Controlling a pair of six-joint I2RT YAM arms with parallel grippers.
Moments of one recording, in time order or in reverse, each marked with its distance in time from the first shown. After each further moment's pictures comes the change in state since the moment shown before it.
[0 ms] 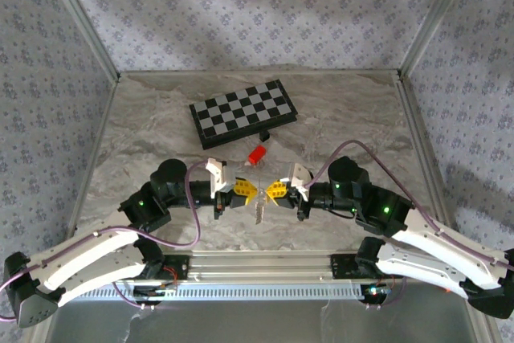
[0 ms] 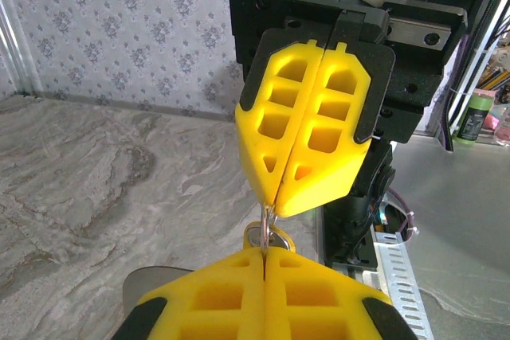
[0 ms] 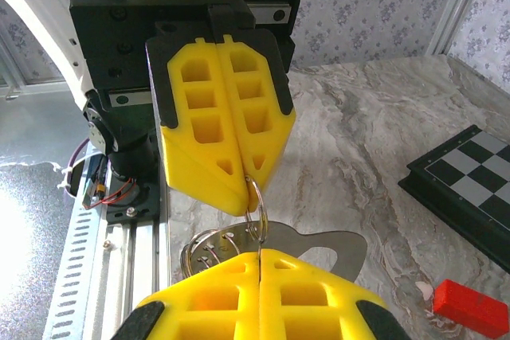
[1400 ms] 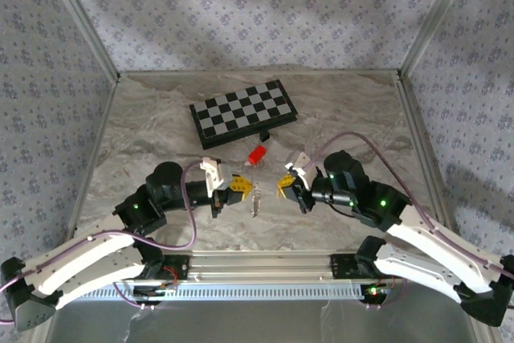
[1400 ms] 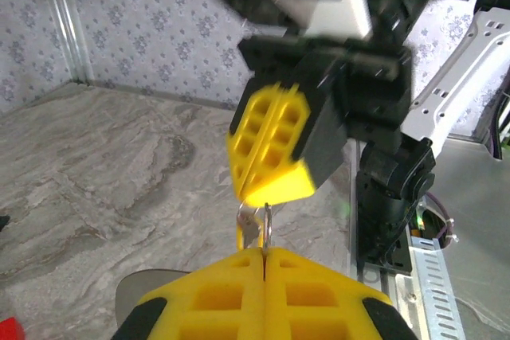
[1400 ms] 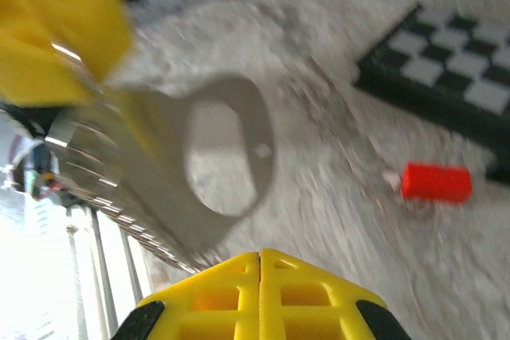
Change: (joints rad) left arm -0.006 -0.056 -0.005 -0.056 -0.132 -0.004; right arm -0.133 0.050 -0.001 -0.169 0.075 0.158
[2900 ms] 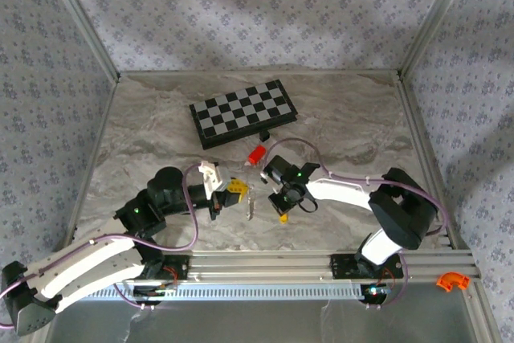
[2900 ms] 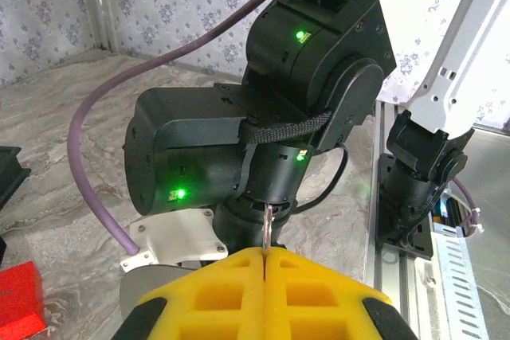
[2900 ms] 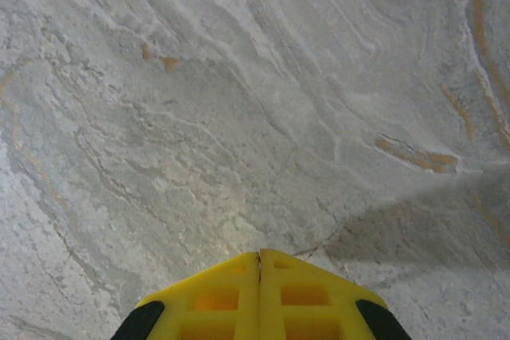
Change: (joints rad) left arm 0.022 -0.035 -0.084 0.002 -0.045 -0.027; right arm 0.009 0.767 0.058 -0.053 0.188 0.188
